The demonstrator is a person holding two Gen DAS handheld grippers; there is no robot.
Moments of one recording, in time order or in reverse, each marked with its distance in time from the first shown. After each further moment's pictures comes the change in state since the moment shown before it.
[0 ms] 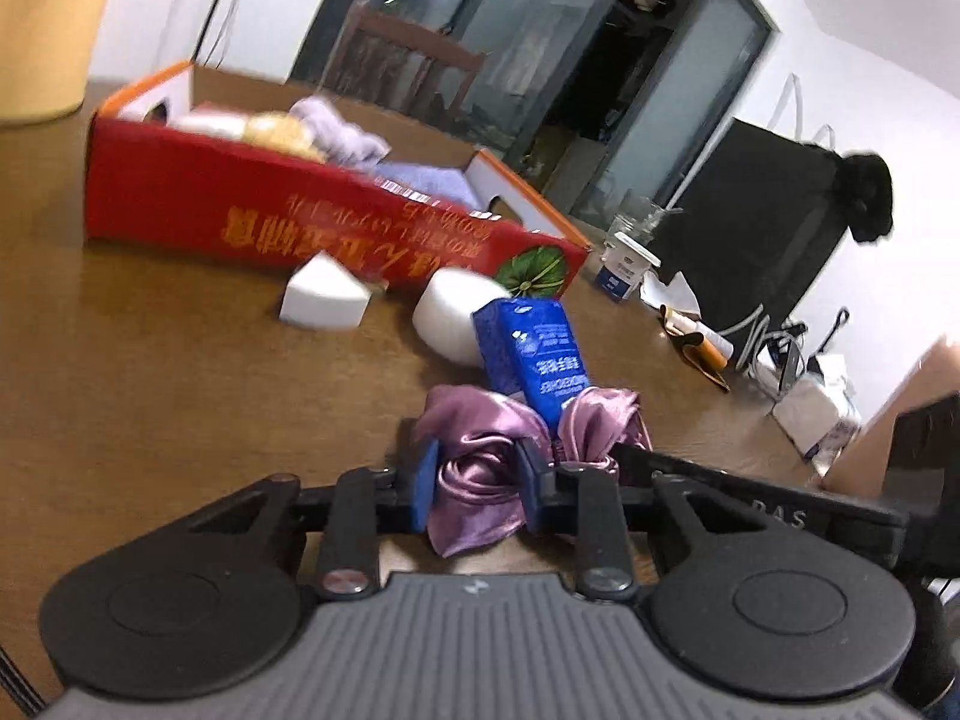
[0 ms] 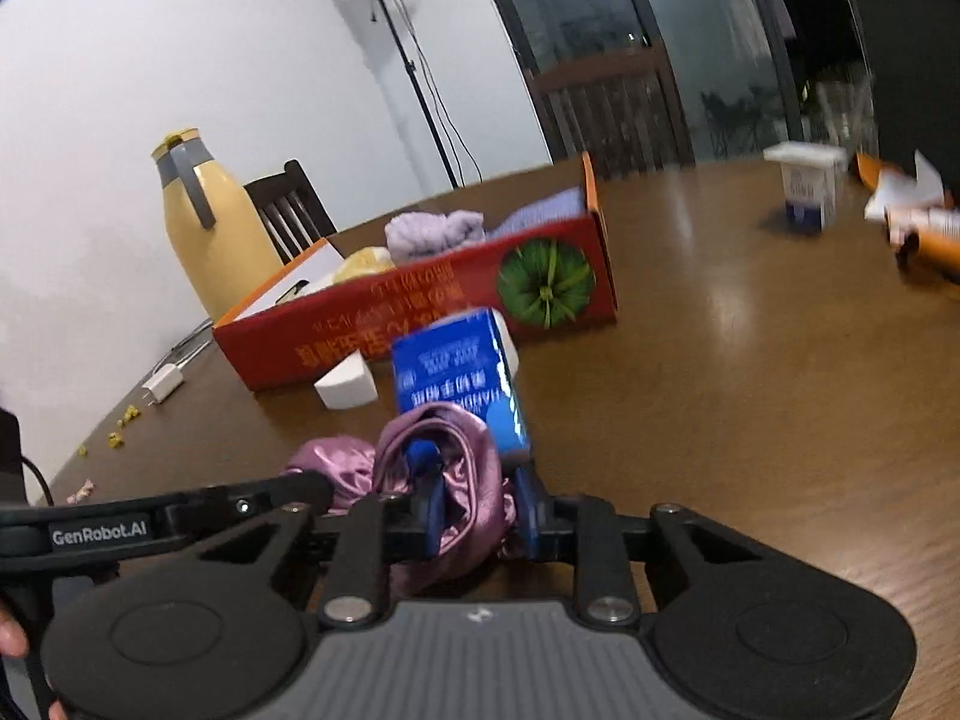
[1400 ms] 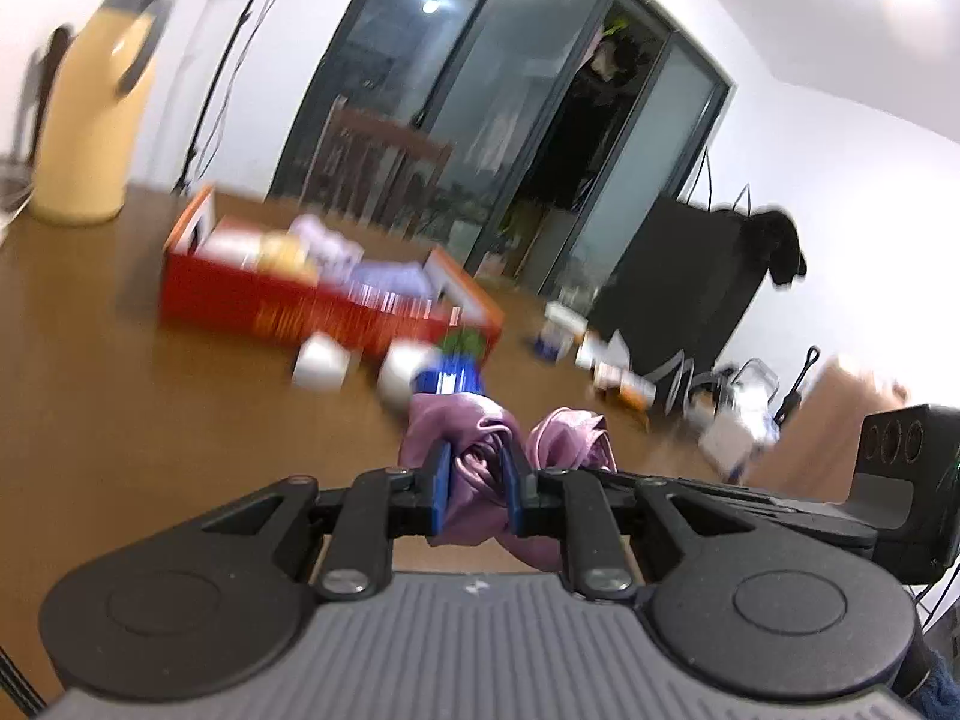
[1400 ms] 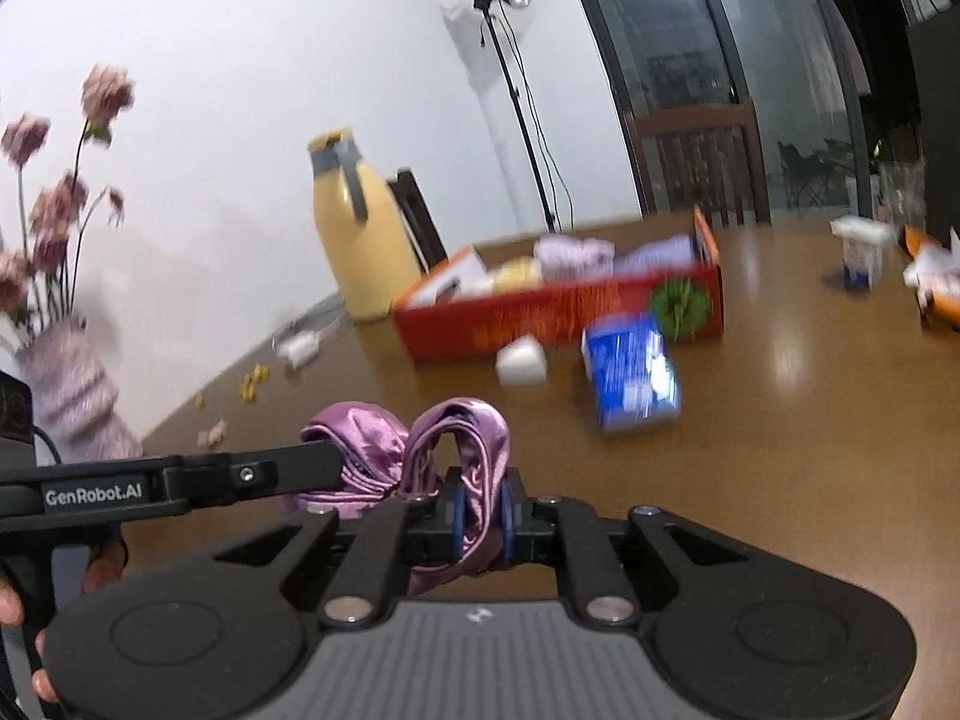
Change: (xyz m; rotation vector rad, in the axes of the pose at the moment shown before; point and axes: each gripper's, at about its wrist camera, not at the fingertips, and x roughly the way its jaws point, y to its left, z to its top) left arm -0.129 -0.045 -0.003 0.082 -0.178 -0.034; right arm -0.091 0.074 -0.006 -0.169 -0.075 0.113
